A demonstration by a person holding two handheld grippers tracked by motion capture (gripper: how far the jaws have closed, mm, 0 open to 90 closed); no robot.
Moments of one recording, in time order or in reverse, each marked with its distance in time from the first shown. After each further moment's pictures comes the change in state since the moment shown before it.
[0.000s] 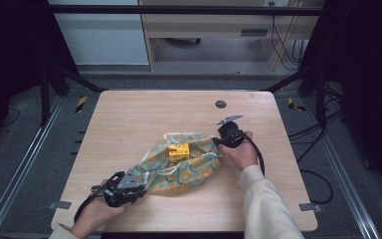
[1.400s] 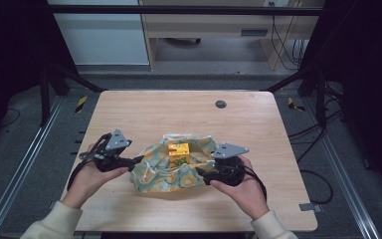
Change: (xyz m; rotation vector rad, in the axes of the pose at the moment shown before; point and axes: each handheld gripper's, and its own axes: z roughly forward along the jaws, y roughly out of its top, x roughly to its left) left arm 0.070 0.069 -0.040 -0.143 0.189 -0.067; right arm 0.097 -0.038 -0.101 -0.224 0.181 -0.137
